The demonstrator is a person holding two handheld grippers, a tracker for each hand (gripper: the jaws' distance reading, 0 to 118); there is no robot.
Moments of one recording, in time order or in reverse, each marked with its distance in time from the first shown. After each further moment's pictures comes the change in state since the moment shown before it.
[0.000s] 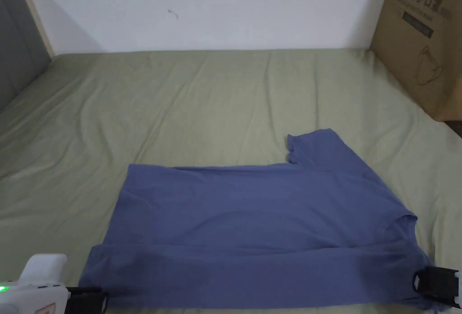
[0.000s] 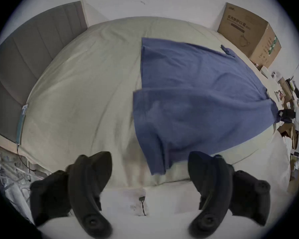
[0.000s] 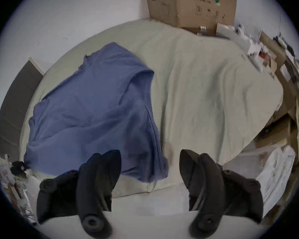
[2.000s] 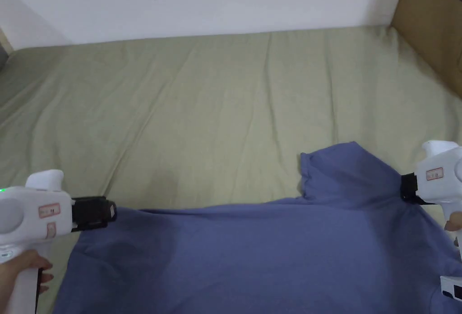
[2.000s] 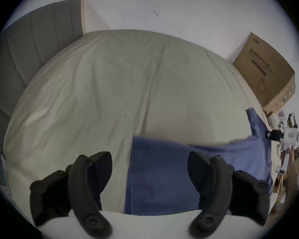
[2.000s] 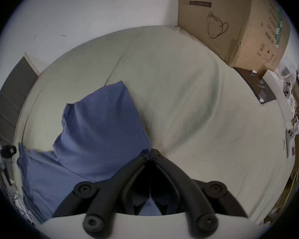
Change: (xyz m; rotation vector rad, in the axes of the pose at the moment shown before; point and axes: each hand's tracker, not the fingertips) left arm 0.013 0.265 -0.147 0.088 -0.058 0.165; right arm -0.083 0.258 -0.186 -0.002 0.037 0.124
